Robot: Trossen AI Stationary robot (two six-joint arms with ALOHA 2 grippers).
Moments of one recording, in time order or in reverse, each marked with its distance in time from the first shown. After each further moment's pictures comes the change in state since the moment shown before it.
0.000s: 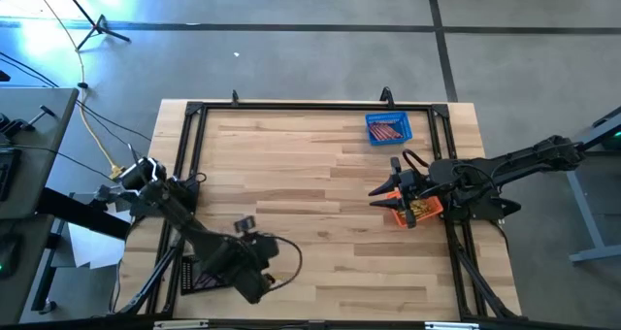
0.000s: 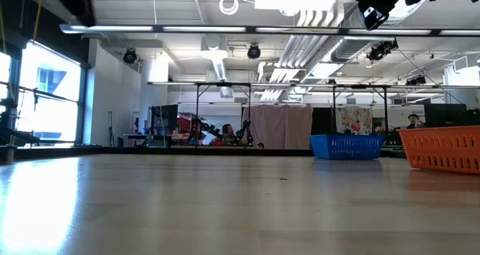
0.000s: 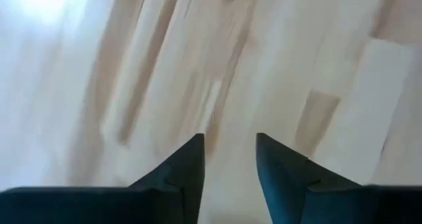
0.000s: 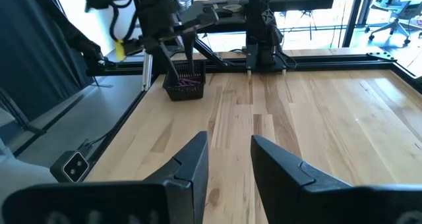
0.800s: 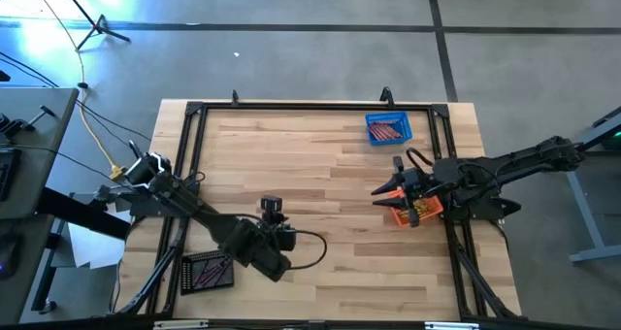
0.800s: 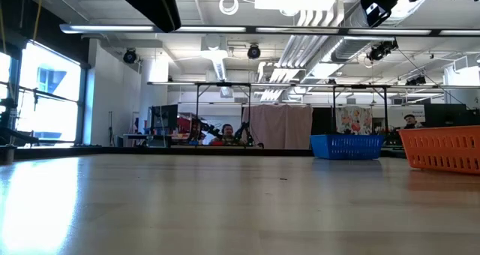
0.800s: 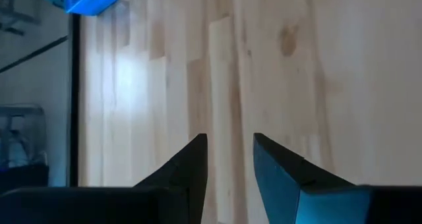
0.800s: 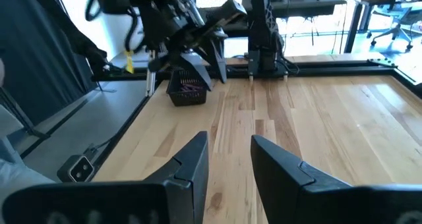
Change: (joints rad) left arm 0.153 -0.001 0.007 0.098 -0.223 0.694; right arm 0.000 -0.033 0.000 -0.010 -0.008 0.000
